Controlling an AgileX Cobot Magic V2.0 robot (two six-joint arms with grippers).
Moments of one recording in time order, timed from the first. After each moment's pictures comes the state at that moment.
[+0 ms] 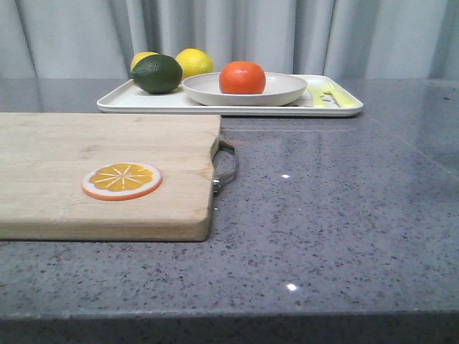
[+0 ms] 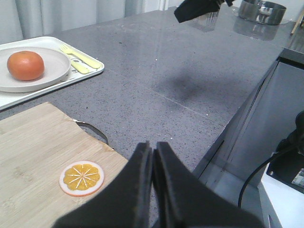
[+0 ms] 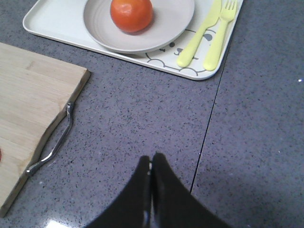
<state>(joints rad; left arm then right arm) -0.83 0.39 -0.65 -0.23 0.59 0.03 0.19 0.99 -1.08 0.29 0.80 -0.17</state>
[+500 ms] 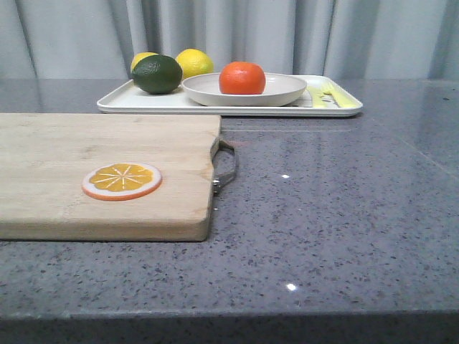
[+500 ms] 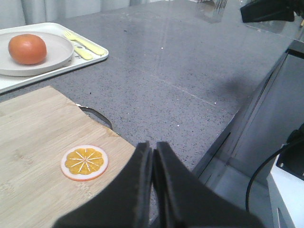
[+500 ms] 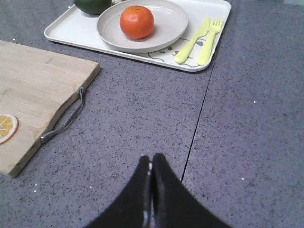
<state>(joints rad) -0.83 0.38 -0.55 -0.23 0.52 0.03 0.19 0.51 -0.73 0.29 0.74 -0.17</state>
